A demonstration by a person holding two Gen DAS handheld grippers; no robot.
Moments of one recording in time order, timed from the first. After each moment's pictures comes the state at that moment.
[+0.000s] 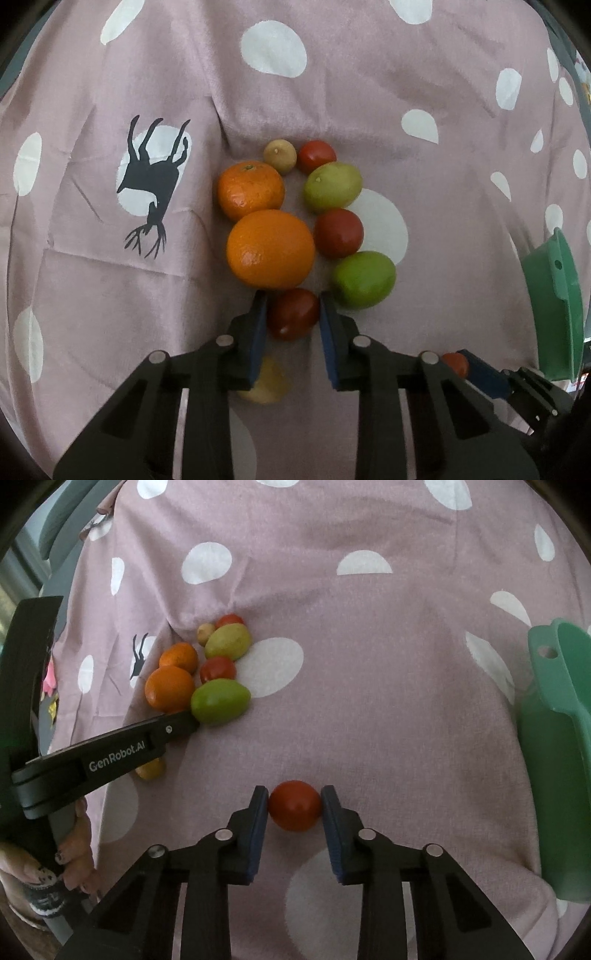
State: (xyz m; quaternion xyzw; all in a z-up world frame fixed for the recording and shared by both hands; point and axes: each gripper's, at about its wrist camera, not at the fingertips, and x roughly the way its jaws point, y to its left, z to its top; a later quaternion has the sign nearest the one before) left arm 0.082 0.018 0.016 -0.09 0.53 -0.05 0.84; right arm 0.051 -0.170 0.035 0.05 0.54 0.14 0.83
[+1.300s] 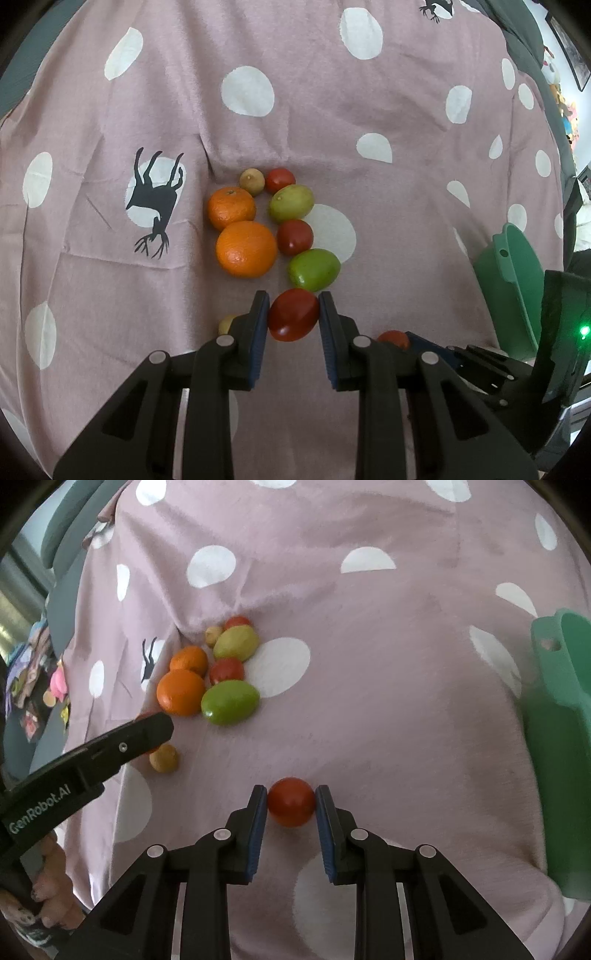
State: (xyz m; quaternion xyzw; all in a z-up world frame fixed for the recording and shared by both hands) left arm 0.043 0.011 0.059 -0.10 0.48 -0.08 0.86; right arm 0.051 -0.171 0.032 0.06 0.55 0.16 0.82
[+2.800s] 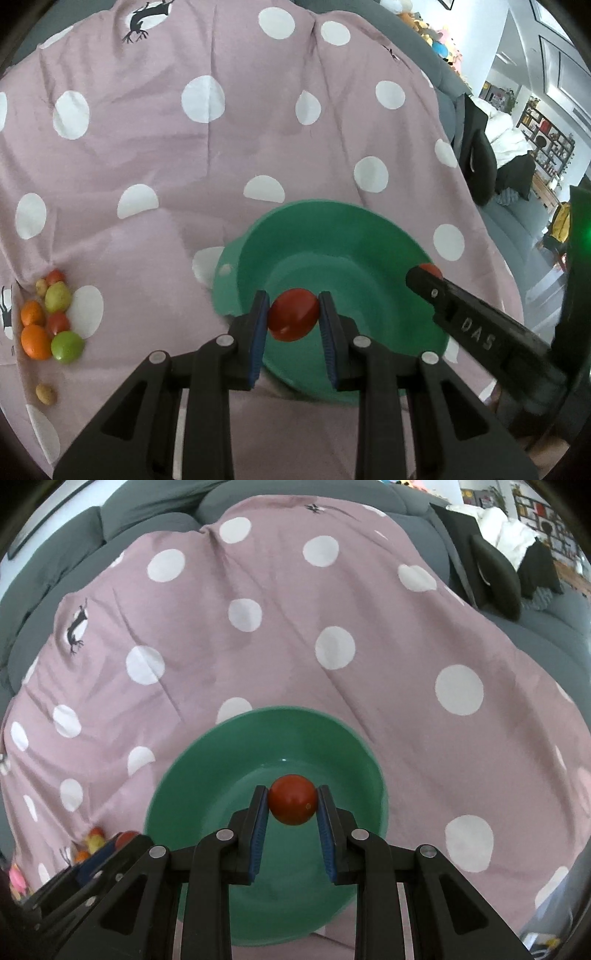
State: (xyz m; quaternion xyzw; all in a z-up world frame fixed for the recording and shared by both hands) left arm 0.031 -0.228 0.109 0.00 0.41 -0.28 0.87; right arm -0.009 -0.391 0.115 0.20 0.37 -0.17 0.89
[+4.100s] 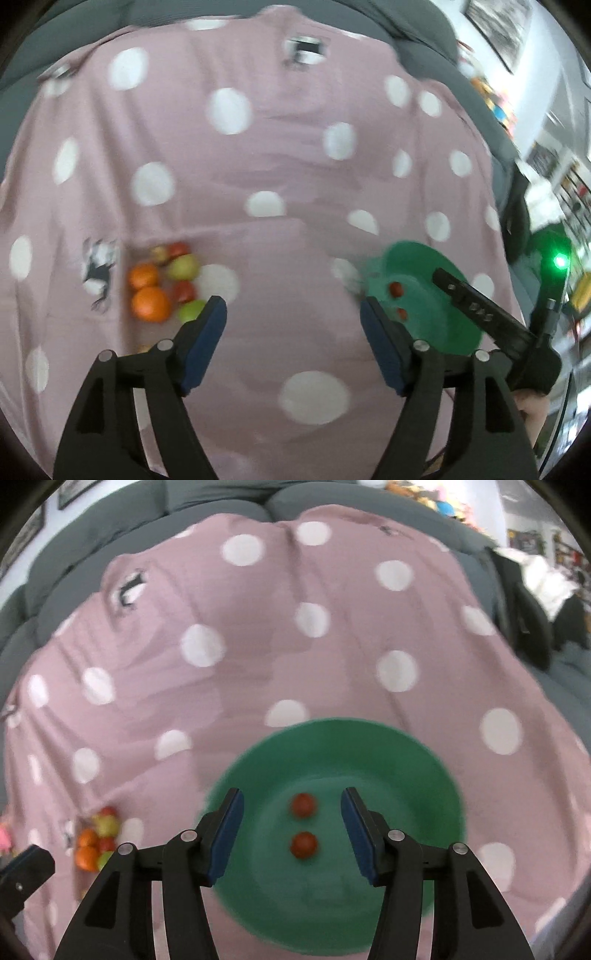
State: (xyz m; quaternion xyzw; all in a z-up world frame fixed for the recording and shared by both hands) left arm 0.003 -0.065 0.140 -0.08 0.39 -0.16 0.91; right arm 0.016 -0.324 0.132 0.14 0.36 -0.09 0.92
